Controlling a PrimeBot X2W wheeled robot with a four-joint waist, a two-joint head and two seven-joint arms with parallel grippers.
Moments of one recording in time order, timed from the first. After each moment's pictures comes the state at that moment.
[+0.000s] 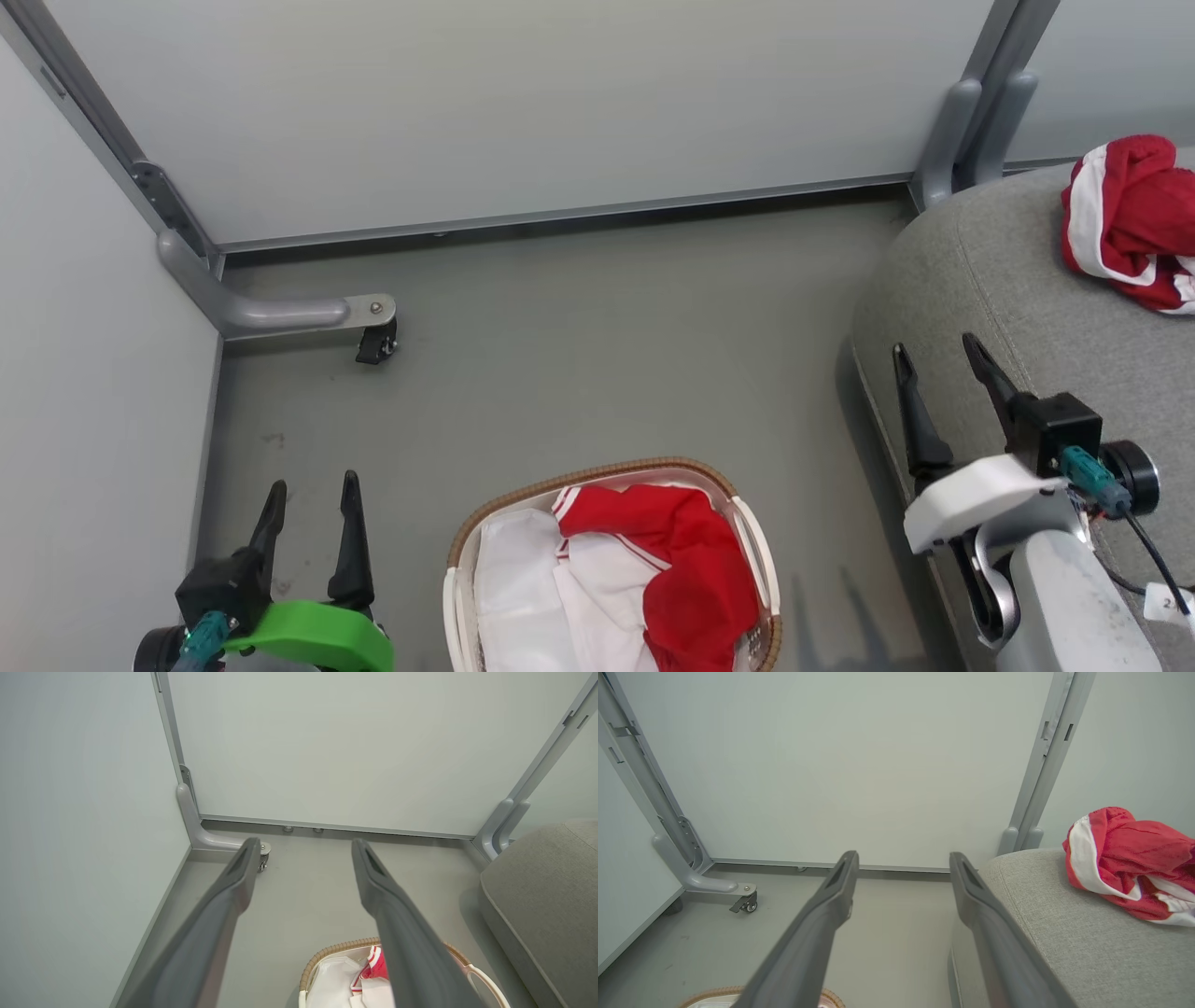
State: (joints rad) left arm -0.05 0.05 -0.04 0.34 -0.25 -0.11 -0.26; right arm -0.28 -0.05 -0.04 0.37 0.04 0.13 -0.26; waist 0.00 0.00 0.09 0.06
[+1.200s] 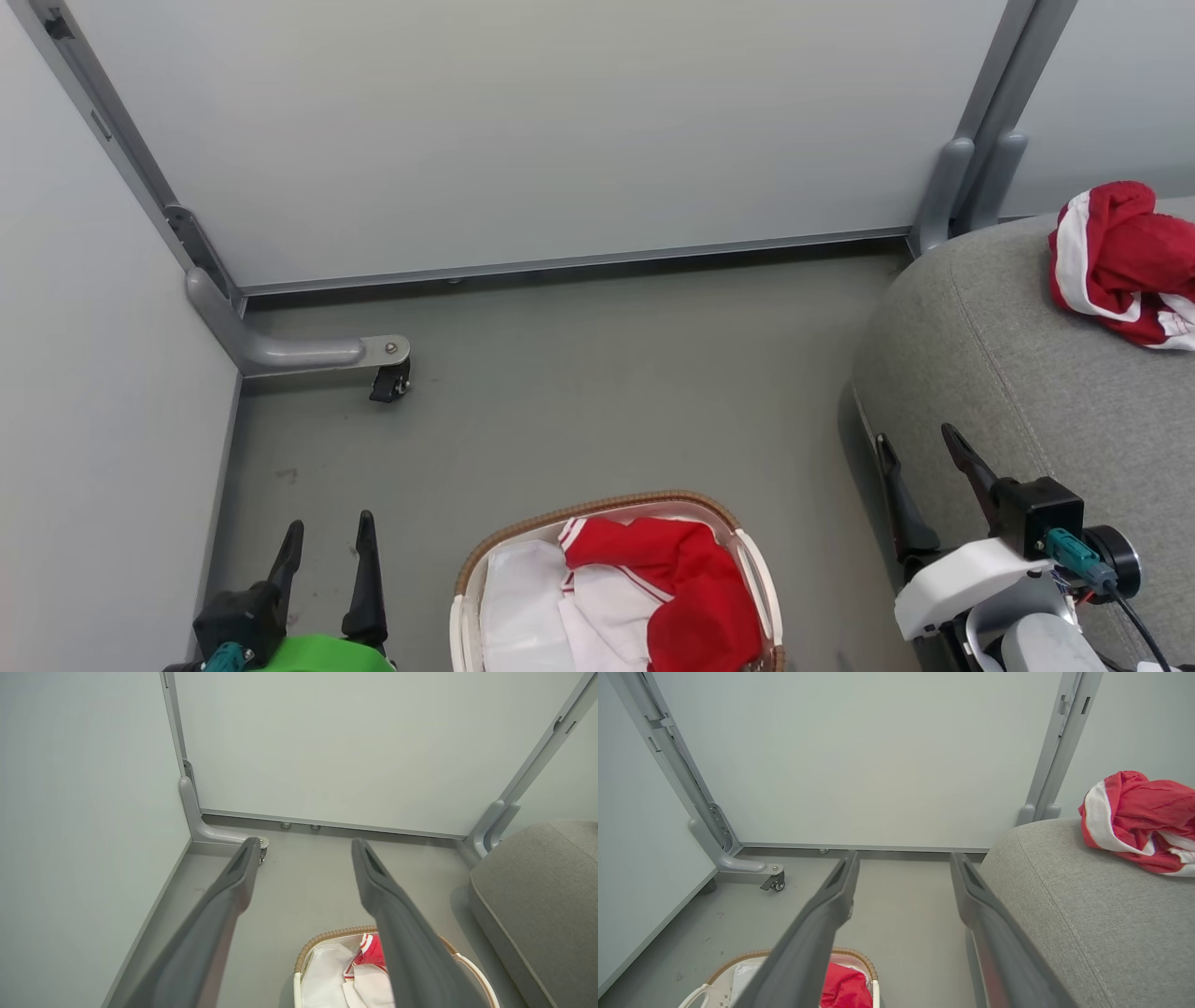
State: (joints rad) left arm 0.01 0.05 -0.06 0.35 -0.27 -0.11 -0.26; right arm -0.11 -0.05 0.01 0.33 0.11 0.13 -0.26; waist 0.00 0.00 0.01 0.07
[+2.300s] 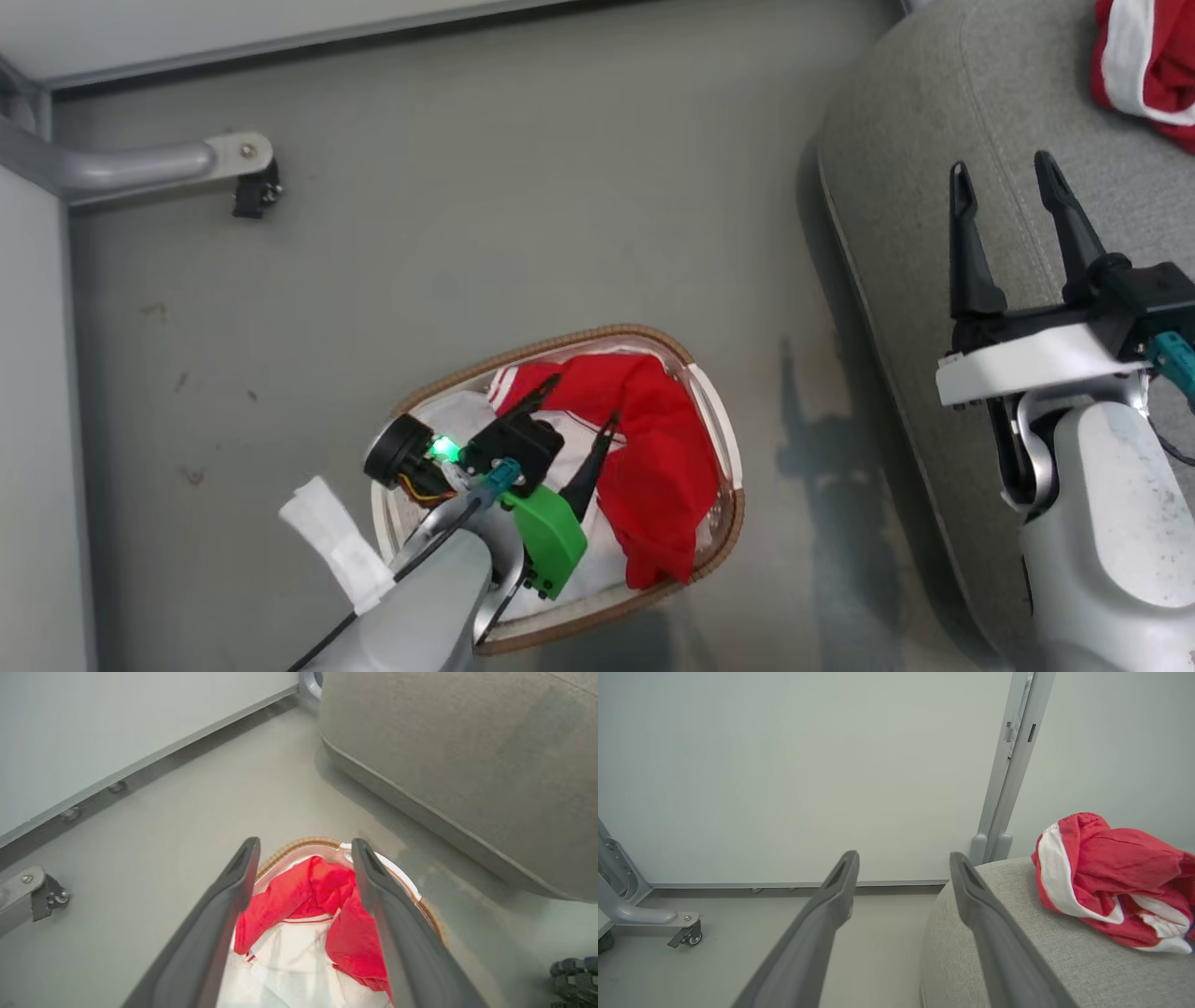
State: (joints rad) left arm -0.51 0.05 -0.67 0.74 -0.19 -0.13 -0.26; right arm -0.41 -0.05 -0.09 0.17 0.06 0.13 -0.26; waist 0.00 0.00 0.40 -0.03
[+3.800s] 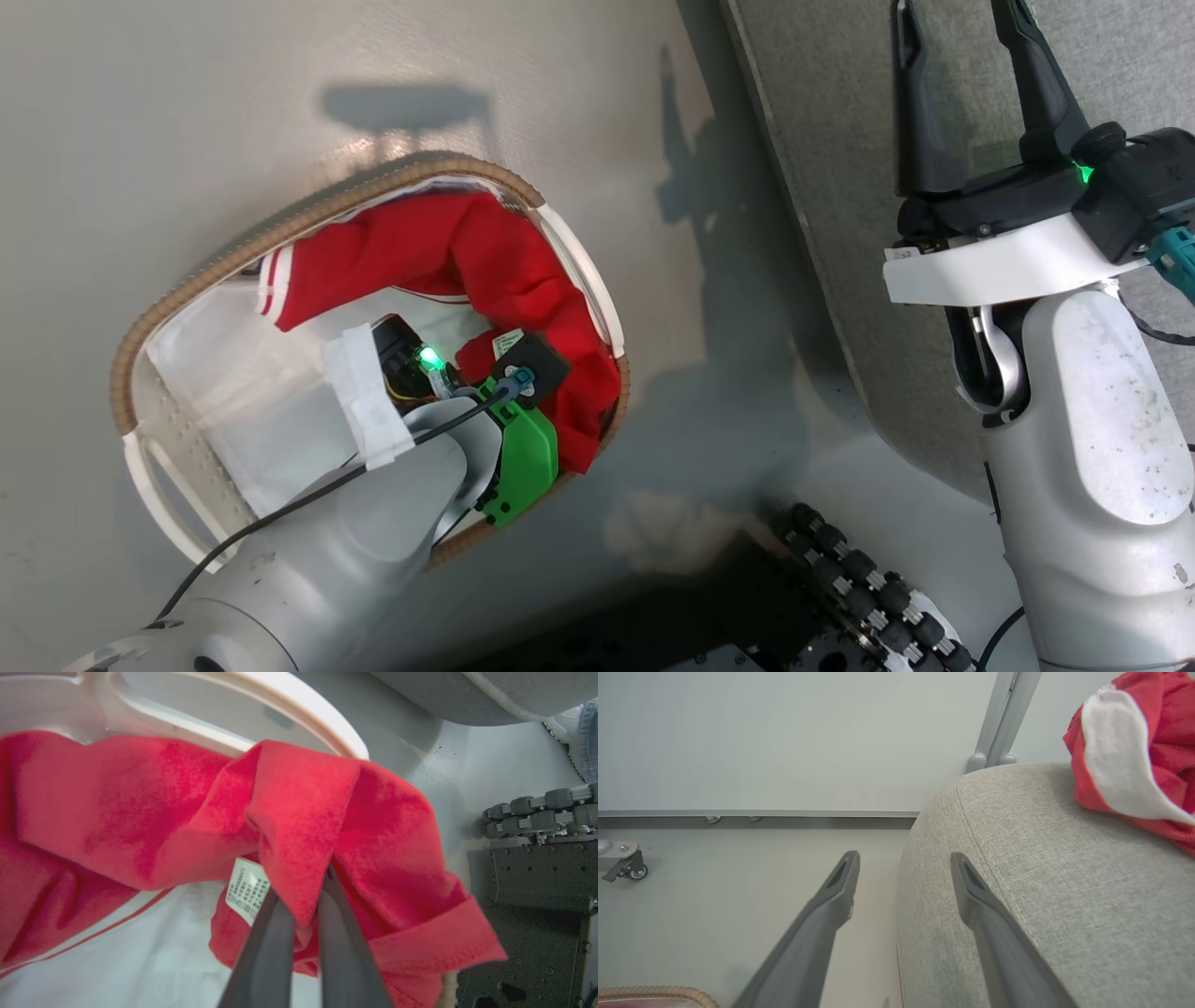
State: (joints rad) left arm -0.89 0.14 -1.28 0.95 -0.57 -0.13 -0.12; right arm -0.61 -0.05 0.06 0.08 0.14 0.13 -0.26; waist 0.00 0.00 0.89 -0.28
